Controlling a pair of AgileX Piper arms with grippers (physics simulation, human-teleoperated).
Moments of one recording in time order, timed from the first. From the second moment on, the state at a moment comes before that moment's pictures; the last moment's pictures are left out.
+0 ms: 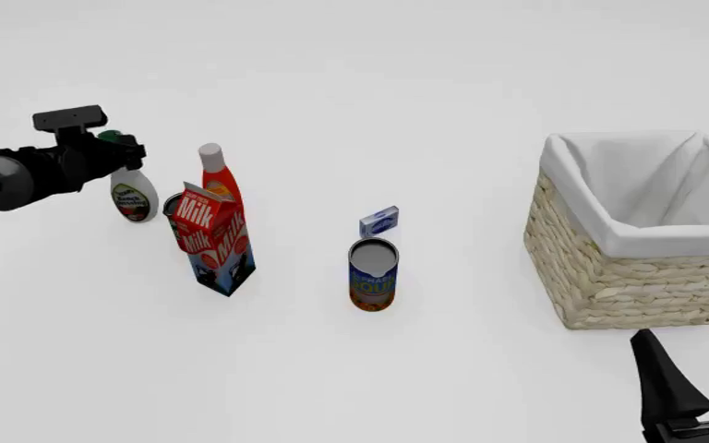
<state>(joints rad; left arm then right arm) 0.19 2.12 -1.57 -0.01 -0.06 0.09 0.00 -0.03 0.02 0.00</state>
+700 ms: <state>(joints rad) 0.21 1.99 -1.46 -0.14 0.01 0.09 0.00 -0.03 0.02 0.00</state>
